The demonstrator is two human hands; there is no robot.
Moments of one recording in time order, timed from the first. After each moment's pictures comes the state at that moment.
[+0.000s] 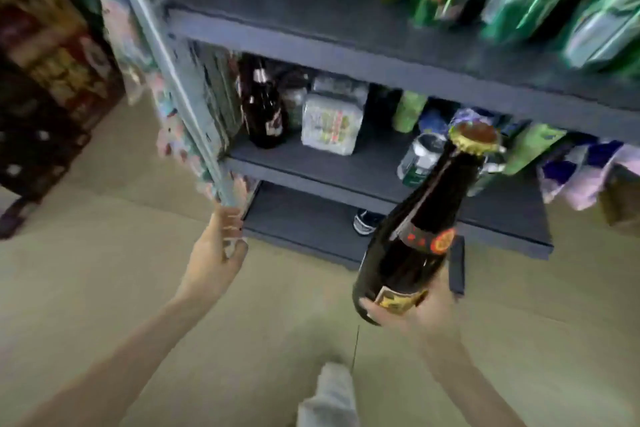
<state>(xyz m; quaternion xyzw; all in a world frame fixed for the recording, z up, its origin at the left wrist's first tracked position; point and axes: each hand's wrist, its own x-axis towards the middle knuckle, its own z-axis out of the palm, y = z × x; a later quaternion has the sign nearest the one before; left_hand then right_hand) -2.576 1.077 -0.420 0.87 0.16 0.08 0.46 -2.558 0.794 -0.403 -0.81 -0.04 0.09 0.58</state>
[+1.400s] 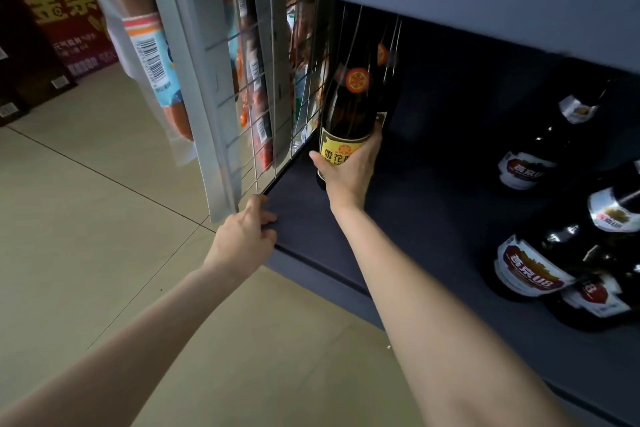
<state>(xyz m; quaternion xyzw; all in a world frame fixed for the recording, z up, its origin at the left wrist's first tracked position) -2.412 1.174 -0.828 0.92 0.25 0.07 0.30 -2.266 1.088 -0.823 -0.77 -0.11 -0.12 0.62</state>
